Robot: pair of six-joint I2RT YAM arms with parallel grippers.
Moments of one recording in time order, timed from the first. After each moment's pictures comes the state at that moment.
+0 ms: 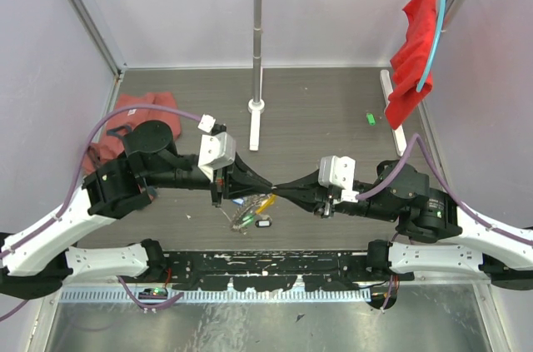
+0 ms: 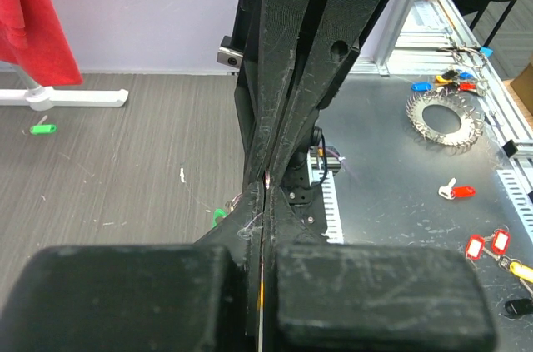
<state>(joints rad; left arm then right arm) -1.12 1.00 1.36 -0.44 0.49 0.01 1.32 0.75 1.11 -0.29 -0.05 -0.20</state>
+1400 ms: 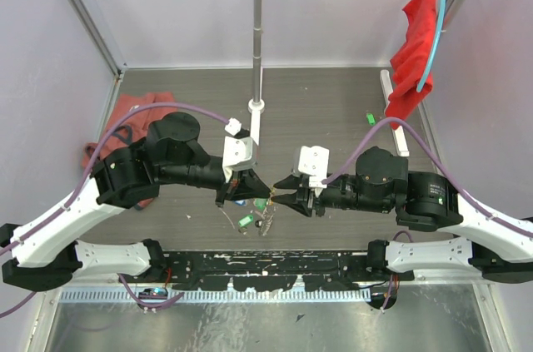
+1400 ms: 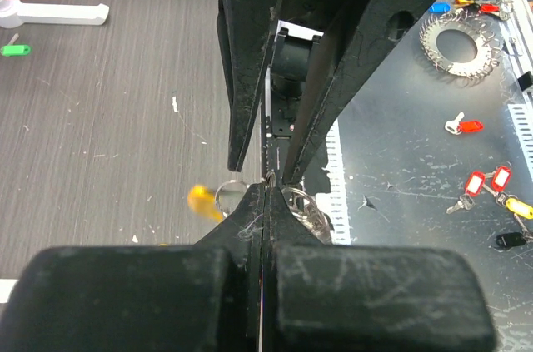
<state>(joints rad) -1.12 1.11 1.50 -0.74 0.48 0.11 1.32 0.91 1.36 -0.65 -0.03 -0.15</state>
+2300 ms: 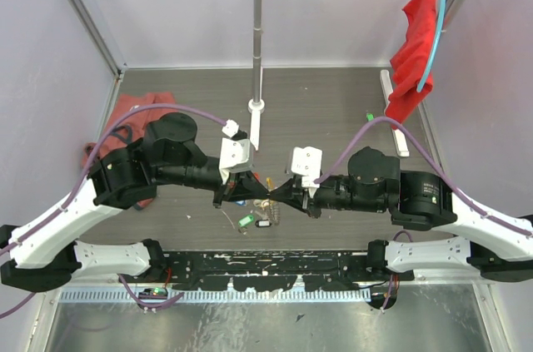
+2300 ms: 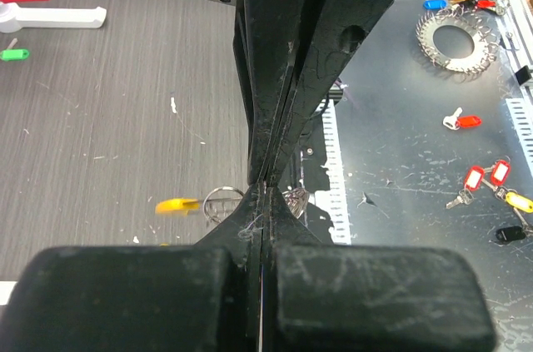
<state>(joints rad) -1.12 1.10 1.50 -0.75 0.50 0.13 1.32 0.94 1.36 -0.66 -0.04 -0.13</state>
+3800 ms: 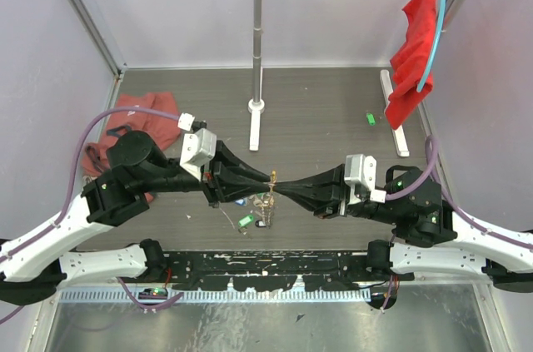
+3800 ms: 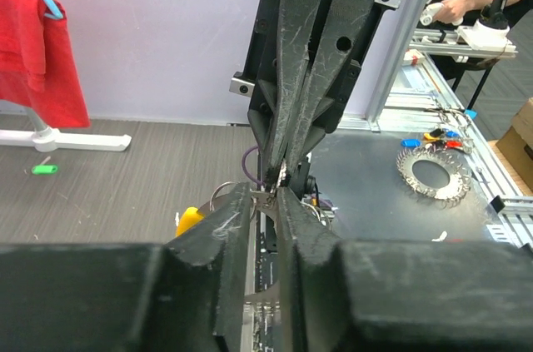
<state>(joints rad) -1.12 0.91 1.24 -0.21 0.46 -0.11 1.32 0.68 0.99 0.00 -0.09 -0.12</state>
